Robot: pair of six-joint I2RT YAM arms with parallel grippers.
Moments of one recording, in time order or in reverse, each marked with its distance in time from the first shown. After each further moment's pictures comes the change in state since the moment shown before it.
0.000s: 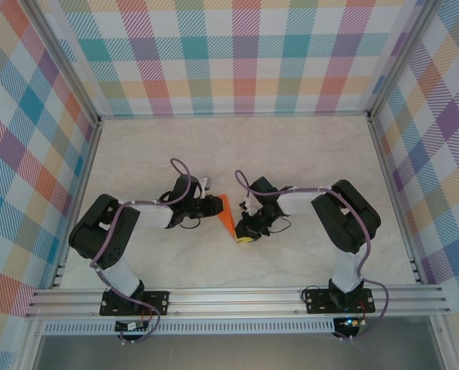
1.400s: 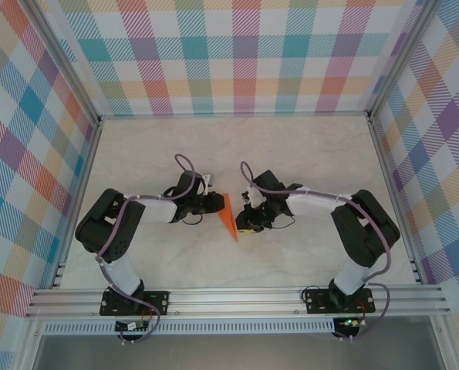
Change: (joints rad) left arm 0.000 0.066 0.079 -0.044 -0.023 0.043; right arm -0.008 -0.193 -0.013 0.006 0.124 0.005
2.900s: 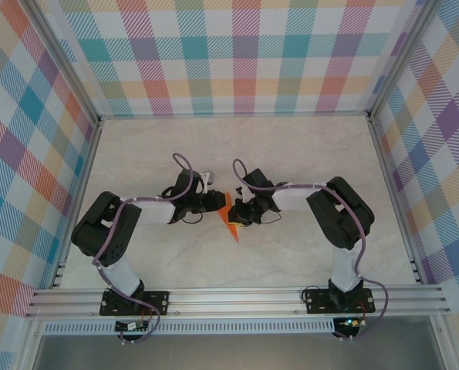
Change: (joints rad) left arm 0.000 -0.036 -0.019 0.039 0.027 -0.023; right arm 0.008 0.248 0.097 0.178 0.054 0.157
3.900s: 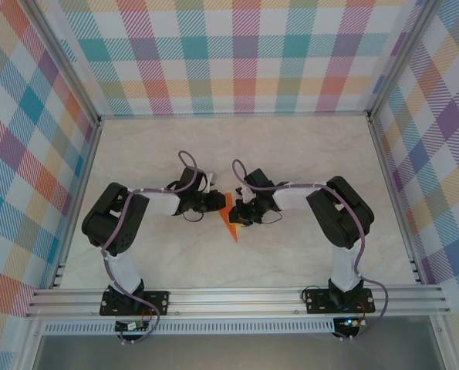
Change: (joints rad) left arm 0.024 0.105 0.115 -0.155 0.023 0.045; right arm -0.009 0.008 -0.005 -0.018 -0.019 -0.075
